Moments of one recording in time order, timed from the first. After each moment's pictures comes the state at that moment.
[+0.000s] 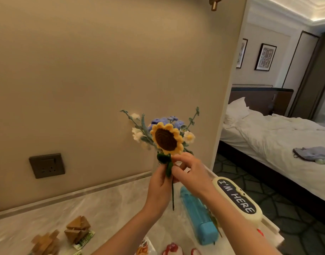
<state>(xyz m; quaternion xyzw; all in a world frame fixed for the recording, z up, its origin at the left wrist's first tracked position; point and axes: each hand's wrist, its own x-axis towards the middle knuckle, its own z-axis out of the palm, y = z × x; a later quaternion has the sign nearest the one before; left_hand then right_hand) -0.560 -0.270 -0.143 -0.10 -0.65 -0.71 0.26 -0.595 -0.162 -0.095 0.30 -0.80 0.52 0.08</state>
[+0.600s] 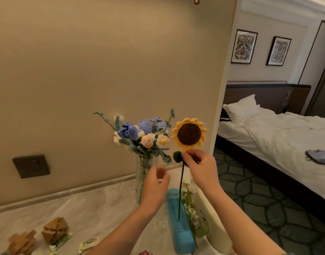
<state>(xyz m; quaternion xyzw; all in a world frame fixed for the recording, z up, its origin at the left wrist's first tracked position) -0.623 -0.215 -0.157 0.11 -0.76 -0.58 0.25 -0.668 -0.081 -0.092 0.23 -0.75 0.60 0.15</state>
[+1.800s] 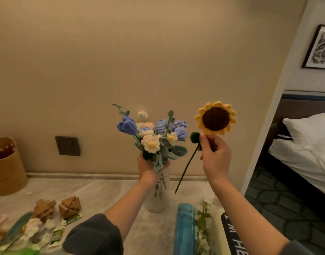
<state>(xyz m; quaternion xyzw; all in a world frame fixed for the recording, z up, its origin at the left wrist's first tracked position) -0.703 -0.280 -0.165 0.29 -0.68 -0.55 0.39 -0.757 -0.115 -0.077 0.26 -0.65 0.70 0.16</state>
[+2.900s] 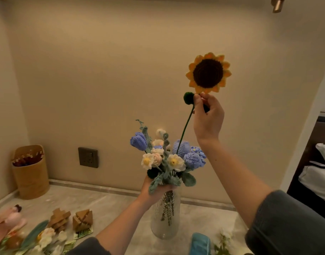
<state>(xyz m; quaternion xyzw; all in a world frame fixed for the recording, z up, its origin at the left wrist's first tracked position) -0.675 -0.310 -0.155 0.18 -0.69 -0.60 0.38 -0.763 -0.219 0.051 0.35 -0.56 0.71 0.24</state>
